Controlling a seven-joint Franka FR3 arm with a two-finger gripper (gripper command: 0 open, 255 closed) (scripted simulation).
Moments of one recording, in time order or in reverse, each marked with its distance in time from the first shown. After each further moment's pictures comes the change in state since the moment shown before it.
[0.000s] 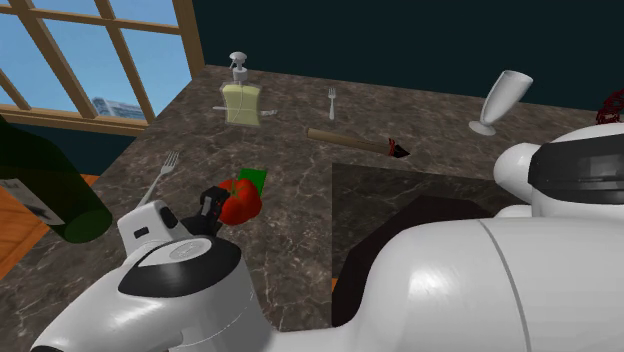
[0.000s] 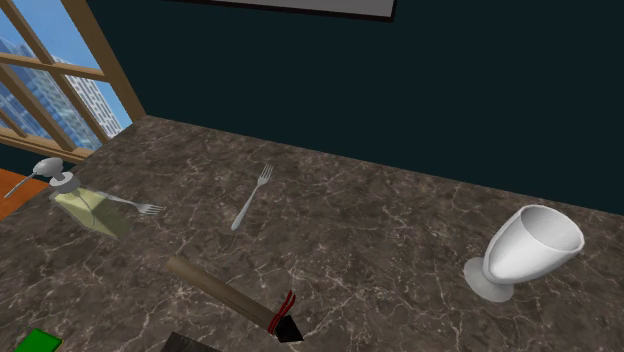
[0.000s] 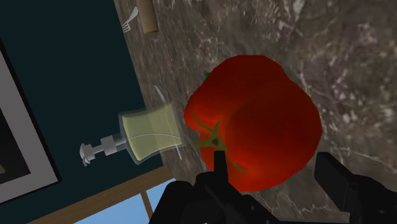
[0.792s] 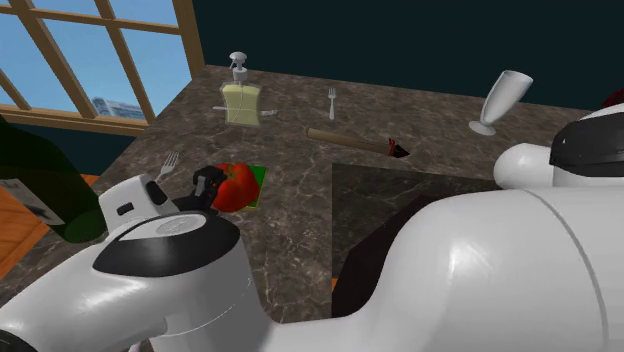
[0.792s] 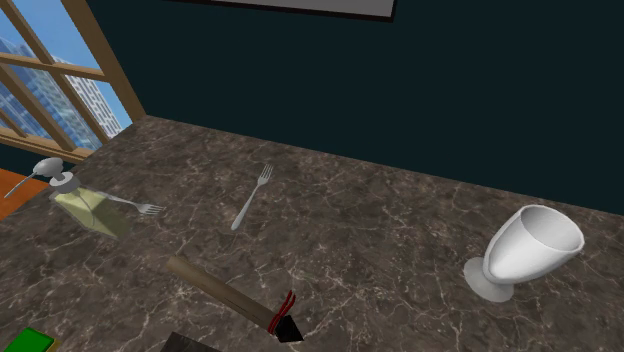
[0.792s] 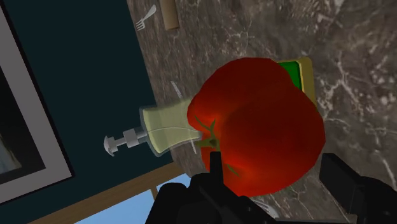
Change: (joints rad) arm 0.022 0.063 -0.038 0.009 -0.026 -0.050 -0.048
